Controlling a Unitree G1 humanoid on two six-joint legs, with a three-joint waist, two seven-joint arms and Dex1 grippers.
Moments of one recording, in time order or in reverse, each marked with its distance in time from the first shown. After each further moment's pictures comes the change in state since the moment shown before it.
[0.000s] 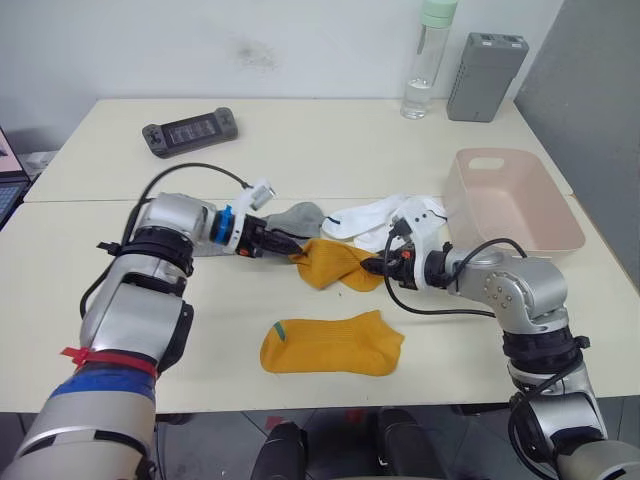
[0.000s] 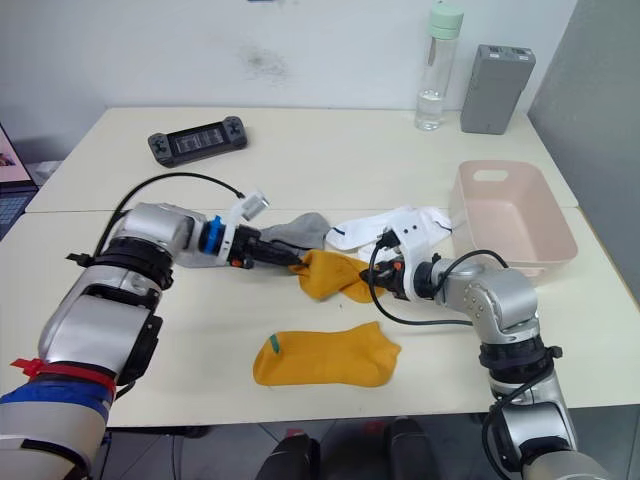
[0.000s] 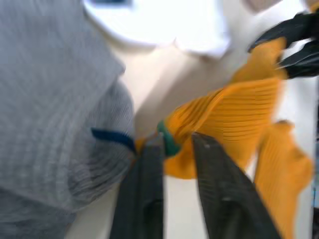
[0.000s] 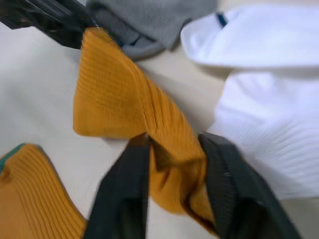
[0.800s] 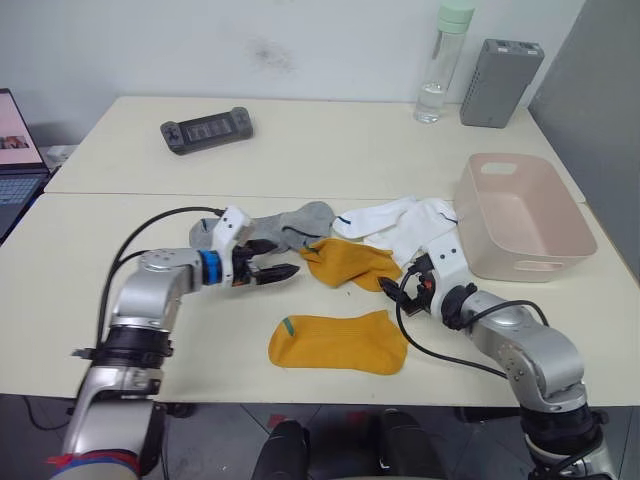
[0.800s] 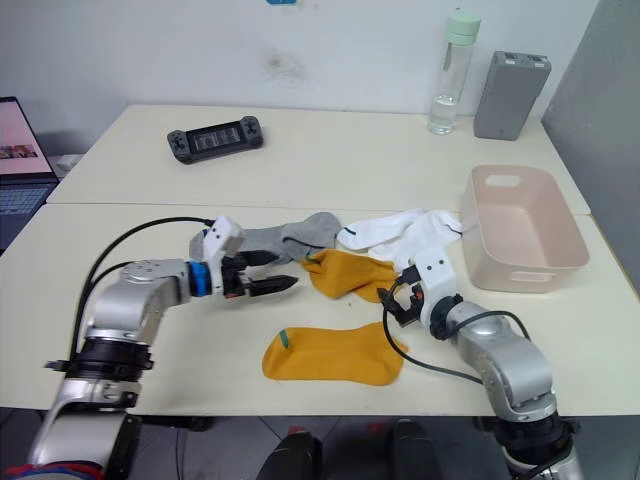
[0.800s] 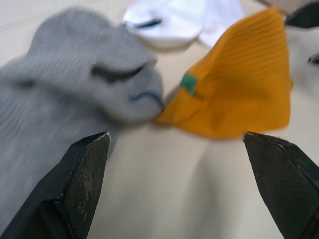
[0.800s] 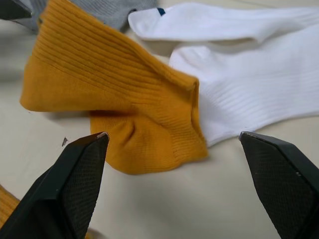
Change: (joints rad) left arm 0.600 -0.078 0.273 -0.706 -0.044 -0.284 0.443; right arm 0.371 0.038 0.050 -0.229 -0.157 -0.254 -0.220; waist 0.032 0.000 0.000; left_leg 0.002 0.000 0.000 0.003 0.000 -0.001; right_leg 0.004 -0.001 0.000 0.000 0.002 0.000
